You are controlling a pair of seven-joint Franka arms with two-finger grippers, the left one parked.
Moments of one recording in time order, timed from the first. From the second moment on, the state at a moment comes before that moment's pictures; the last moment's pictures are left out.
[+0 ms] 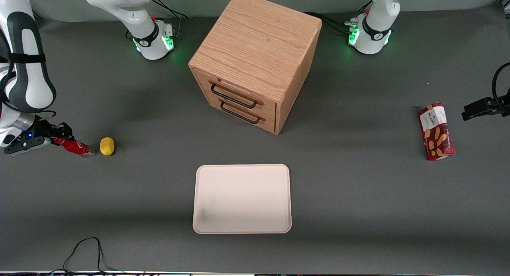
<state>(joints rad) 0.02 0.22 -0.44 -2.12 0.16 2.34 -0.81</state>
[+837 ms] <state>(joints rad) 0.02 0.16 -0.44 -2.04 0.15 2.21 -0.83</state>
